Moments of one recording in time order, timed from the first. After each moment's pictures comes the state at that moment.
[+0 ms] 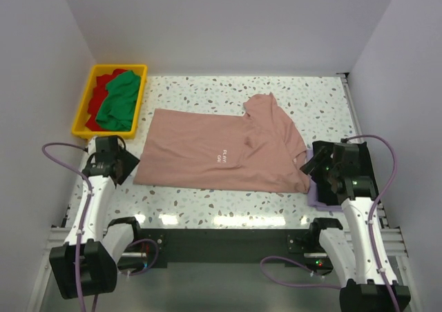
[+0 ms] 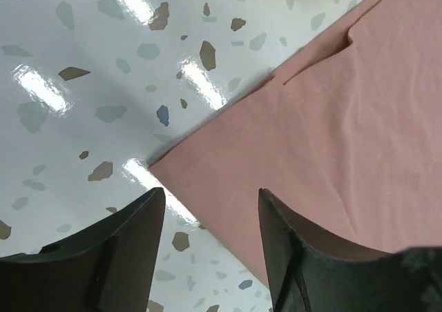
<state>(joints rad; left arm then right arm) 0.15 0.94 0.64 -0.66 -0.14 -0.80 -0.05 0.72 0.68 -0.84 -0.05 0.66</state>
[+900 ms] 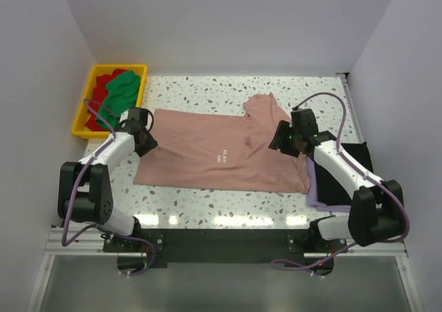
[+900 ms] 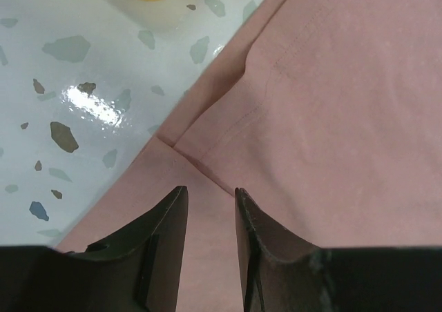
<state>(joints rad) -0.08 1.50 0.91 -0.47 -0.23 -0.72 0.26 1.34 0.90 -0.47 -0.04 0.57</state>
